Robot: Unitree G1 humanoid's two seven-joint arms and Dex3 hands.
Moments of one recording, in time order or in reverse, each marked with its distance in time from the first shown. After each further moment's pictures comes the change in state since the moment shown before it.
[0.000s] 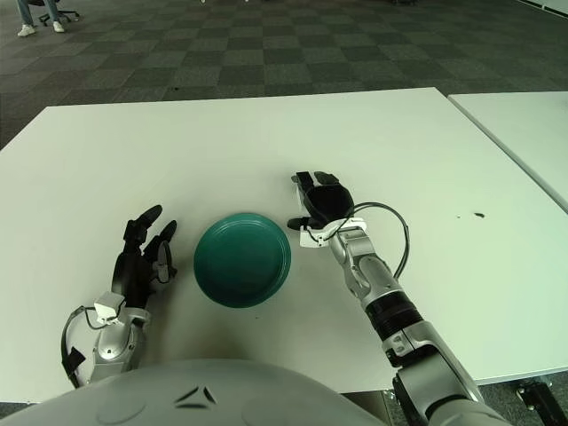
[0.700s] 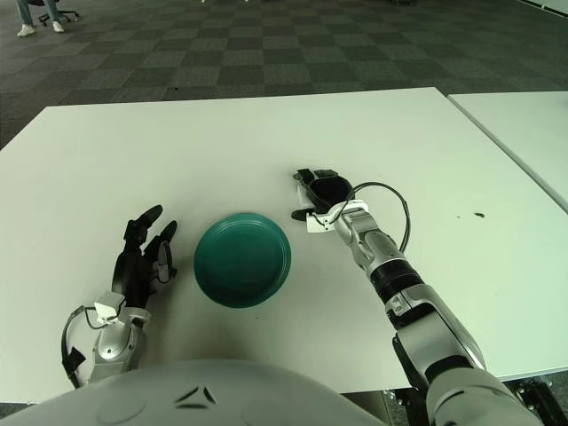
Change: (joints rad) left arm 0.004 -0.002 -0.001 -0.012 0.005 0.009 0.001; right arm -0.200 -0.048 0.059 0.324 0.086 -0.141 0.043
